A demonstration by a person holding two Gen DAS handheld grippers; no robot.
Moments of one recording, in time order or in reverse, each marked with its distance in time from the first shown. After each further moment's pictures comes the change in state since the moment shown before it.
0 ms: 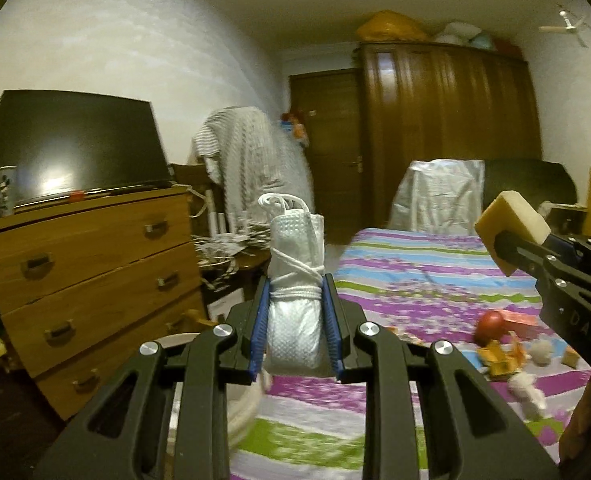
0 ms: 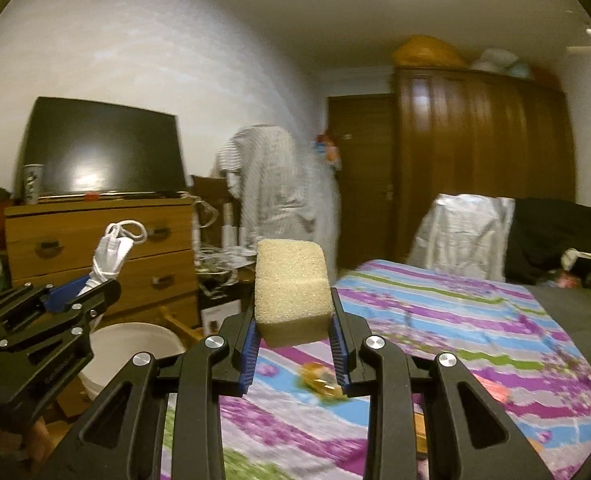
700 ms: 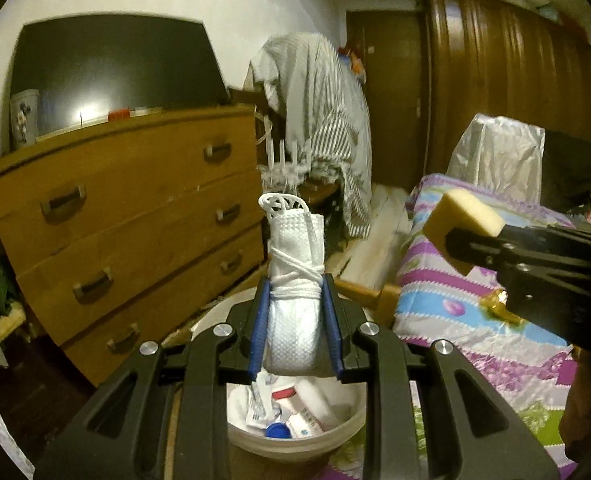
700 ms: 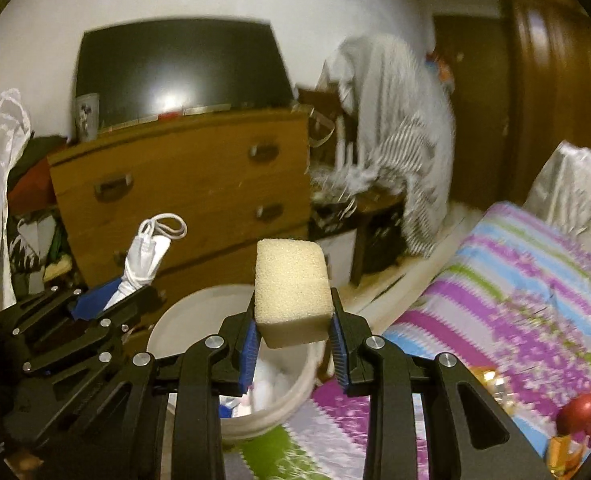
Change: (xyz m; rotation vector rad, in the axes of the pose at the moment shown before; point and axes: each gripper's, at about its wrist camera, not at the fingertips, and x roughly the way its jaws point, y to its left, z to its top) left arm 0.101 0.136 -0.024 -0.077 0.279 0.128; right arm 0.252 0.186 0.011 -0.038 0.385 0.351
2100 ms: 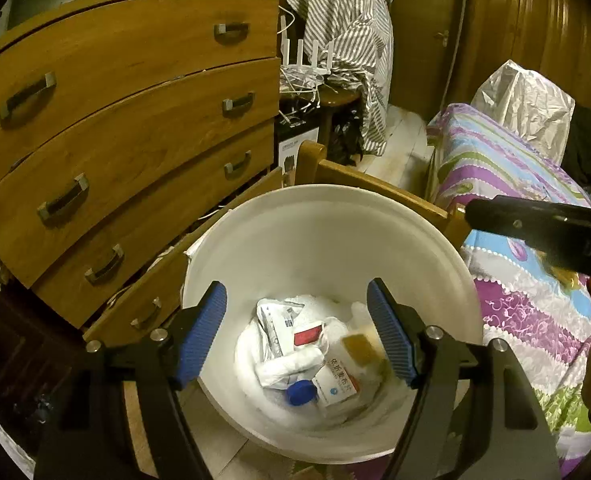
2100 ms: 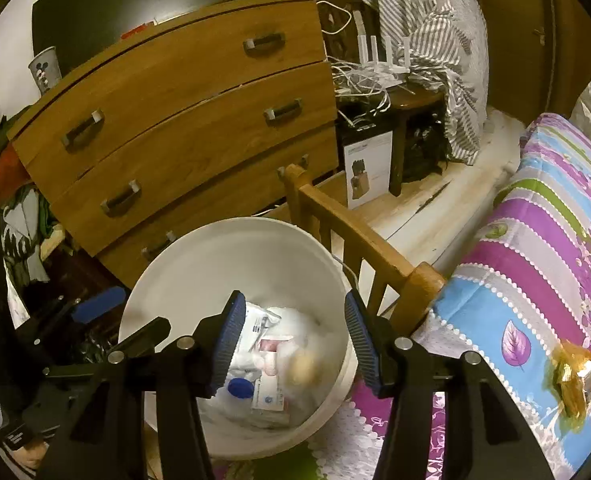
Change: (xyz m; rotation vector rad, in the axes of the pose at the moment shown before) left arm 0.114 0.066 -0.046 -0.069 0.320 -0.012; right arm 0.139 -0.028 -0.027 0.106 0.298 0.117
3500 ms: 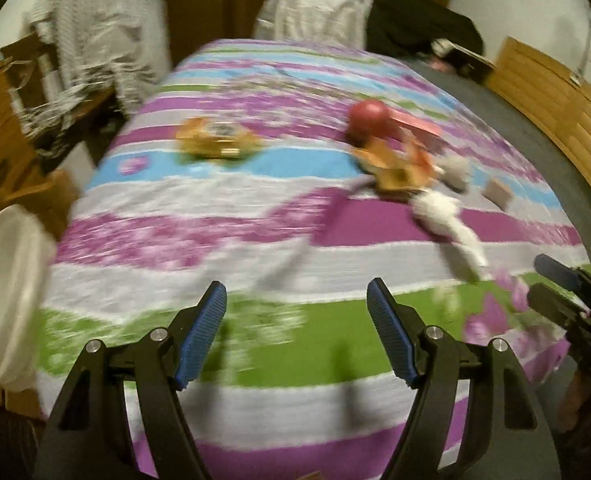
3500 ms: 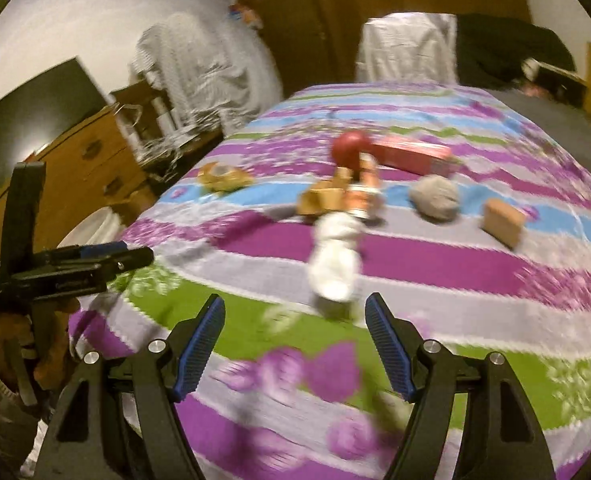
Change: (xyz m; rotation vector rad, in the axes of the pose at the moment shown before) left arm -0.076 -0.349 -0.135 0.507 0.145 -0.487; right arm -0.354 -0.219 -0.444 0.499 -0.295 -0.397
